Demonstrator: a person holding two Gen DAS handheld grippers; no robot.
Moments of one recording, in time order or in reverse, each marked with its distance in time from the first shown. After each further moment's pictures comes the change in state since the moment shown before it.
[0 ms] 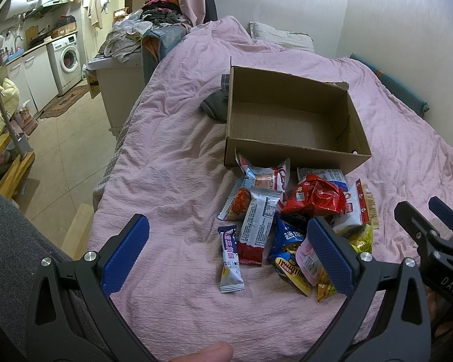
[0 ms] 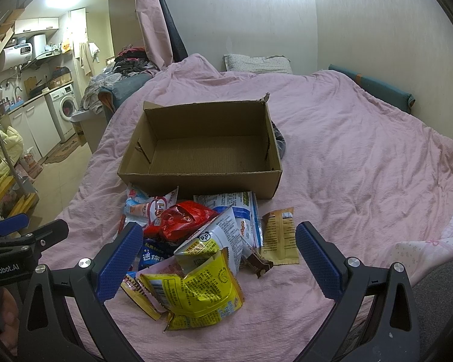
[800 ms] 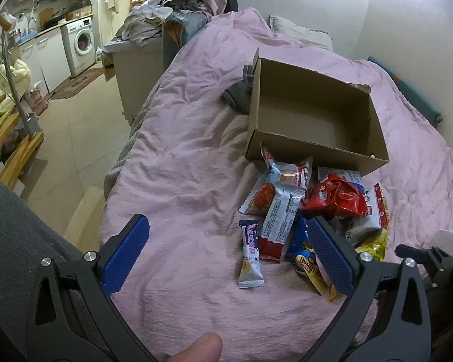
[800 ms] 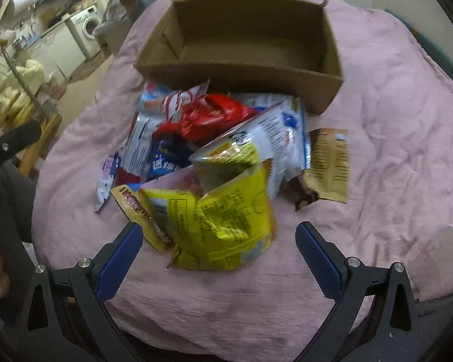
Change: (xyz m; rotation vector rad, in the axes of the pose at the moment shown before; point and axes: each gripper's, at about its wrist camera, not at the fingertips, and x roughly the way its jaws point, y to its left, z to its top) left arm 0.006 0.026 0.000 -0.079 0.055 0.042; right arm 0.071 0.020 -0.032 -0.131 0.473 0.154
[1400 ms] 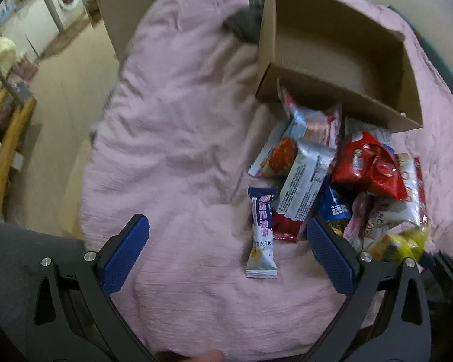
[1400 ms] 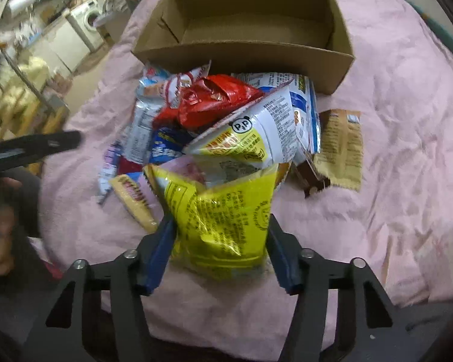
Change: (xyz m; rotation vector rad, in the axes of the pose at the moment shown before) left arm 0.084 0.000 0.014 0.000 0.386 0.034; right arm -0.011 -0.021 -0.008 0.077 0.041 0.134
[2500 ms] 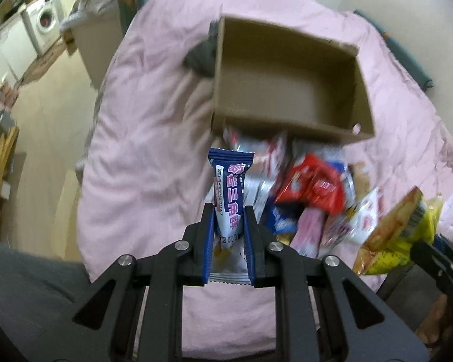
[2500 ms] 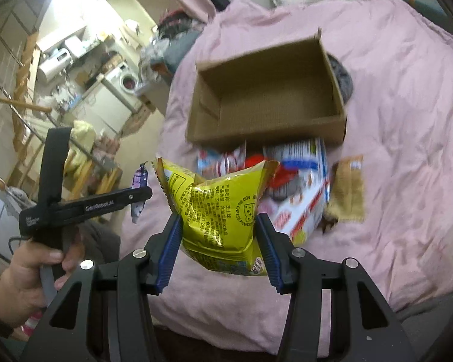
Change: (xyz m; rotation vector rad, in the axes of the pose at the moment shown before) left arm -0.055 -0.038 0.019 0.119 -0.129 -0.098; right arm -0.082 -0.007 0.029 0.084 -0.263 0.215
